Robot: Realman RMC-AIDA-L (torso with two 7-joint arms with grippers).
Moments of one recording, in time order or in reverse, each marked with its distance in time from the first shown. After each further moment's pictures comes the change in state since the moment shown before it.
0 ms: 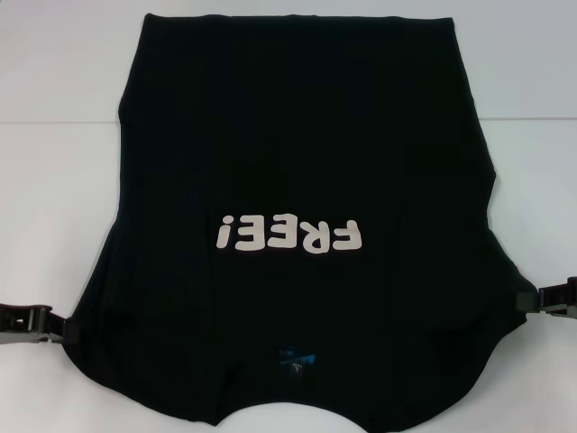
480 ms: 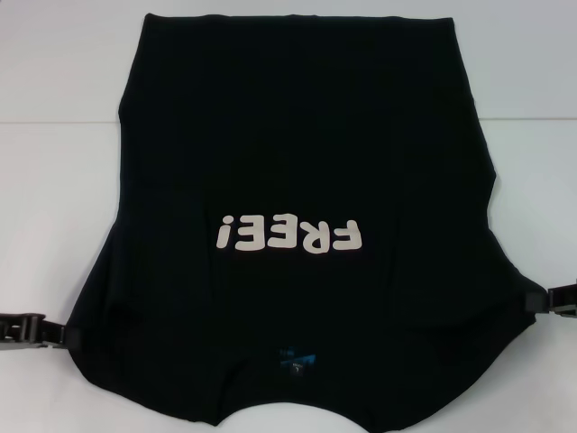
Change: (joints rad) left arm 0.014 0.007 -0.100 0.003 -0.013 0.101 0.117; right arm -0.010 -0.011 0.002 -0.002 -0.001 0.003 0.003
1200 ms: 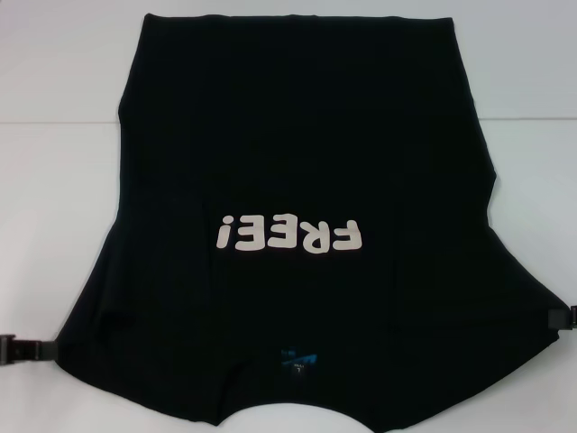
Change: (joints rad) left arm 0.064 0.000 -0.175 -0.005 -0.004 0.054 0.164; right arm -0.037 -0.024 -0.011 0.003 -0.004 -0.009 -0.034
